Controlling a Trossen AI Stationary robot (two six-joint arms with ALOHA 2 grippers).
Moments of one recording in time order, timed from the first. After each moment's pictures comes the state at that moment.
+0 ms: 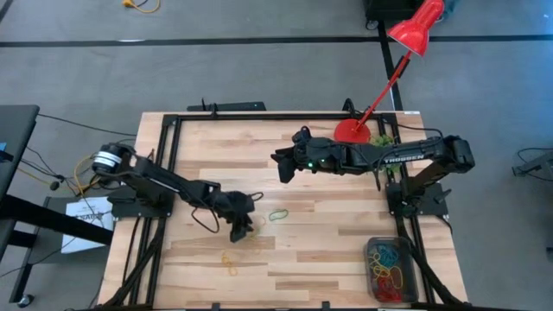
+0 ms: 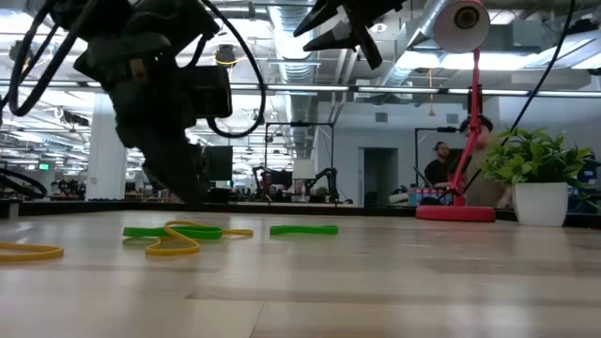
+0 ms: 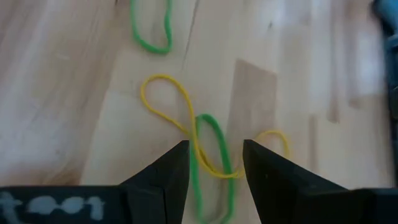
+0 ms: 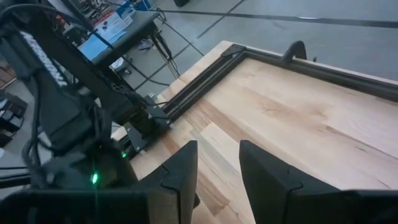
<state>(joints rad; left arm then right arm) -0.18 1.56 0.66 0.07 0.17 -0.53 0.00 1.52 1.20 -0.08 0.31 0.62</state>
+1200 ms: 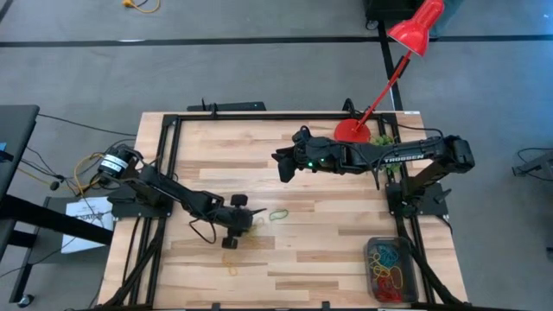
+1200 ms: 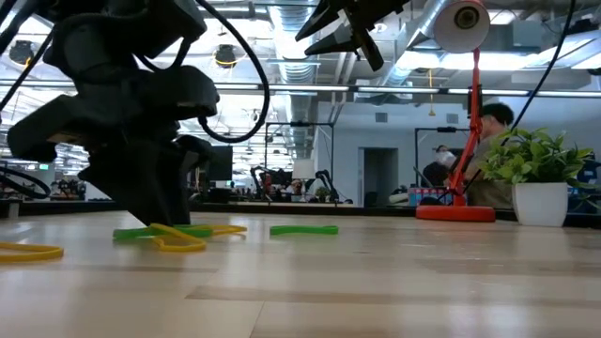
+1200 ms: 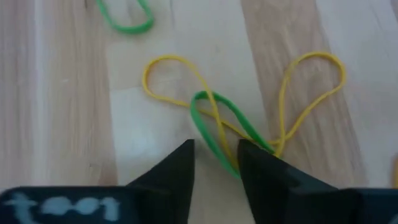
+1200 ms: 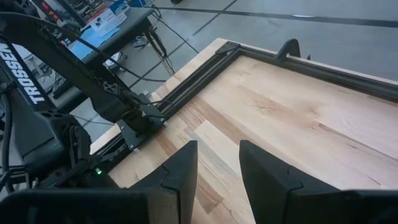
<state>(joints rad) -0.31 1.64 0.70 -0.07 -0.08 -0.12 0.00 1.52 1.20 -0.10 0.31 0.62</state>
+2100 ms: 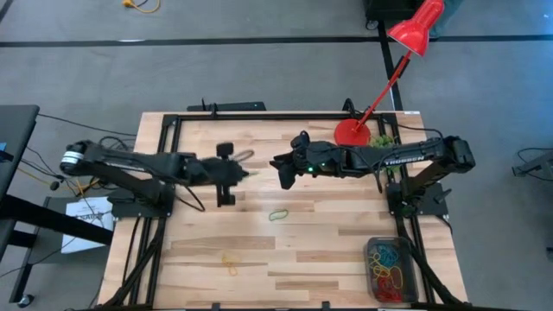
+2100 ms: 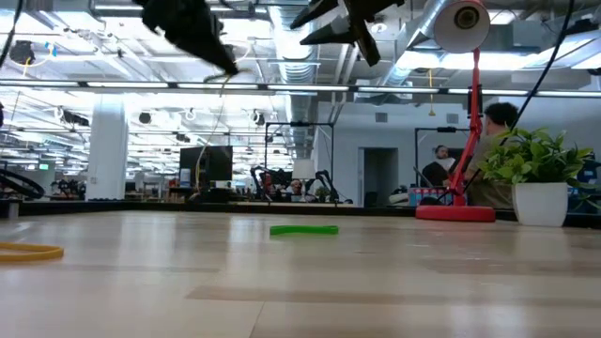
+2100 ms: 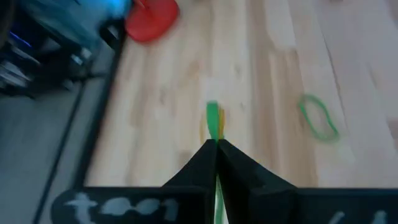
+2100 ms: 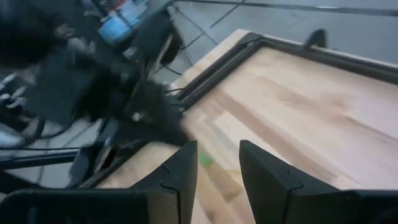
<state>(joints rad) -0.08 1.18 0.95 -0.47 -0.36 0.16 0.03 1.52 1.20 -0.08 0.27 0.62</state>
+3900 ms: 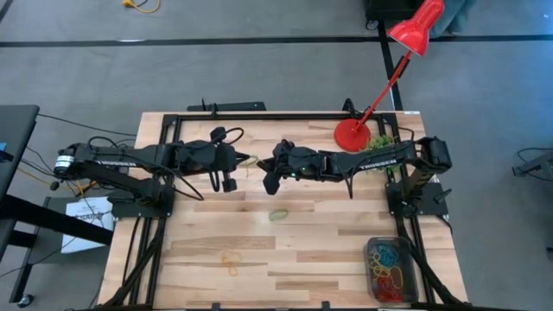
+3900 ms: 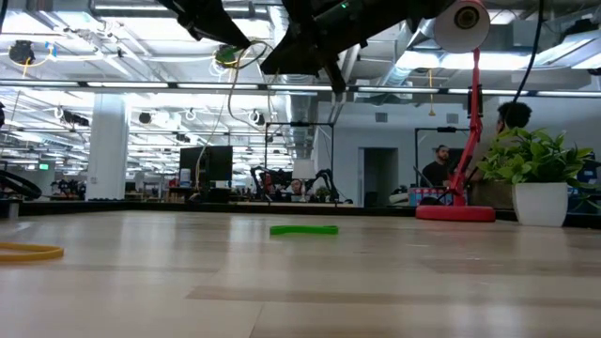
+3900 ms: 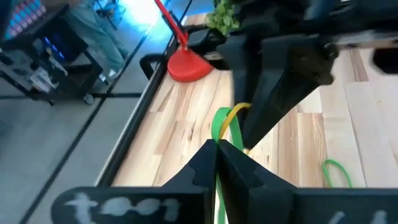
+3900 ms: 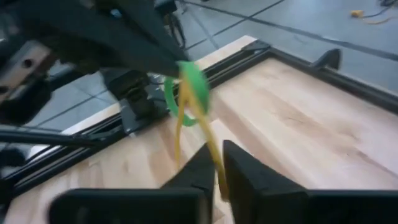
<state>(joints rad) 0.02 1.10 0.96 -0.33 -0.35 0.13 0.01 1.72 1.20 0.16 0.25 0.40</state>
